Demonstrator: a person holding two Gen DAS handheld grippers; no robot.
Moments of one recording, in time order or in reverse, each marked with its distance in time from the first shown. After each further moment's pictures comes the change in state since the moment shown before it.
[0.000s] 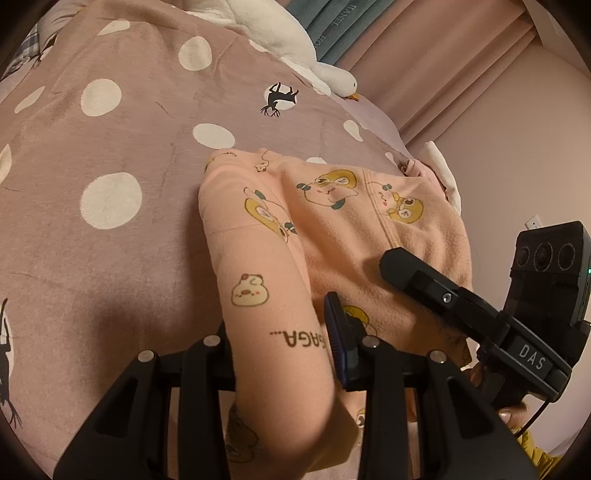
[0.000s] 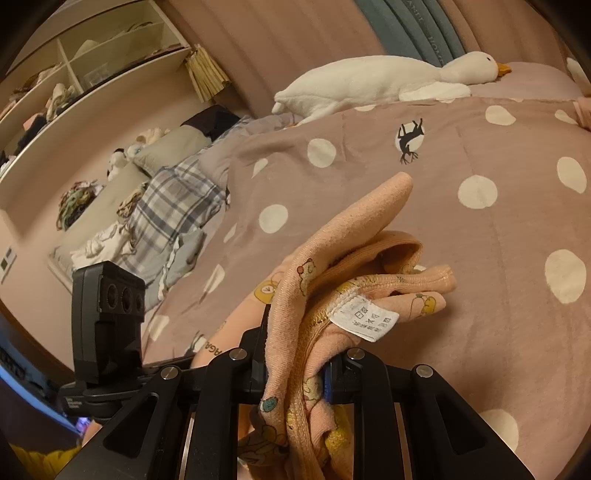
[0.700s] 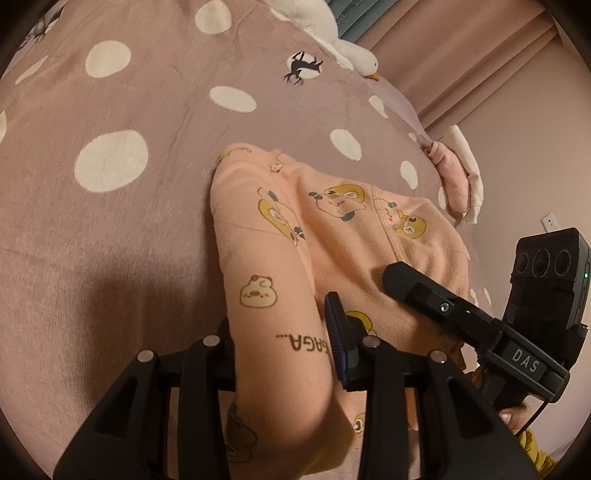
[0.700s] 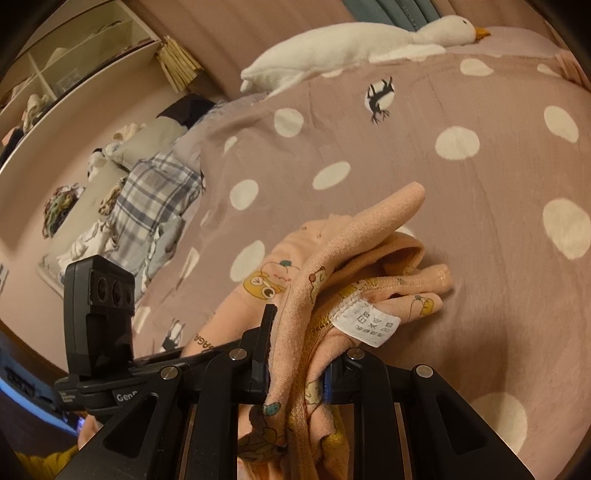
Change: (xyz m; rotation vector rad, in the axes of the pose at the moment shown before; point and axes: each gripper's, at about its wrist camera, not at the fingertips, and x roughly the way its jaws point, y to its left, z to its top) left arm 0.035 0.023 -0.007 -0.036 0.088 0.048; right arm 0.022 -0.034 -0.021 0.087 0.096 -0.020
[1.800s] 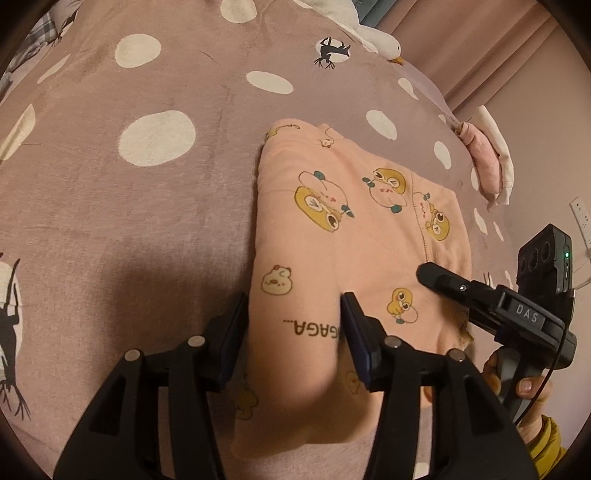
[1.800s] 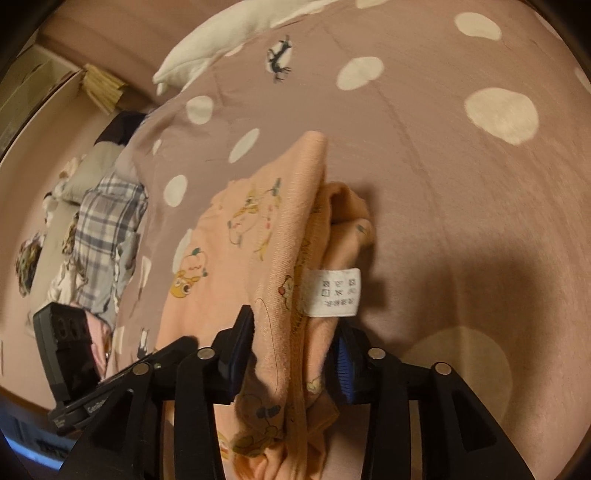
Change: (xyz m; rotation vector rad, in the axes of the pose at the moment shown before) left arm -0.005 0.018 -0.015 0.033 0.041 0.143; right arm -0.003 -0.060 -0.025 0.281 0.073 -0.099
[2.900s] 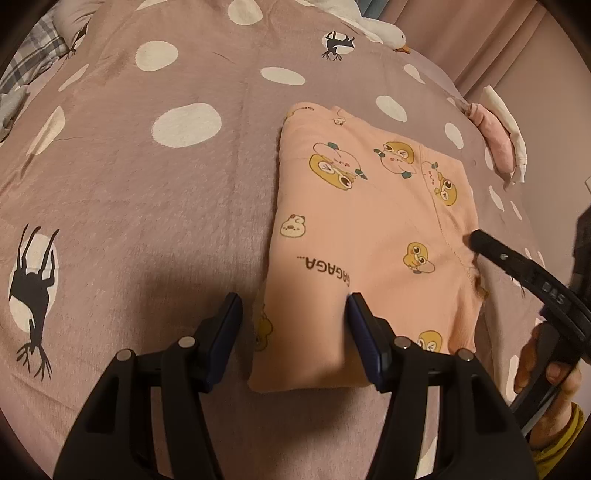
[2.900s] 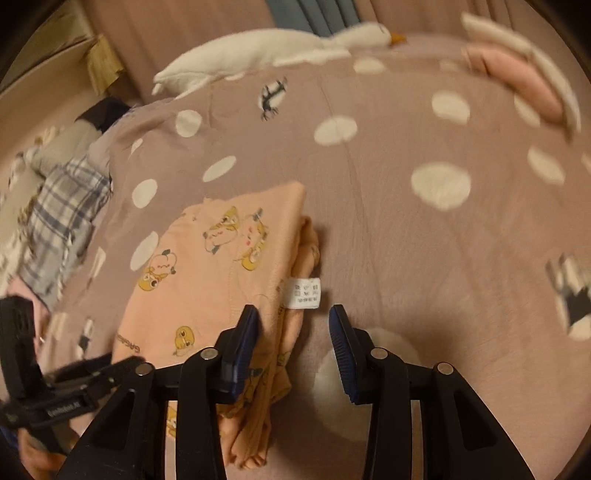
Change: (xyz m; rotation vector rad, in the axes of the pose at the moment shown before) left arm -0.014 -0.006 -0.028 0.038 0.000 0.112; right arm -0.036 0.036 -0.015 -0.246 -0.181 -0.283
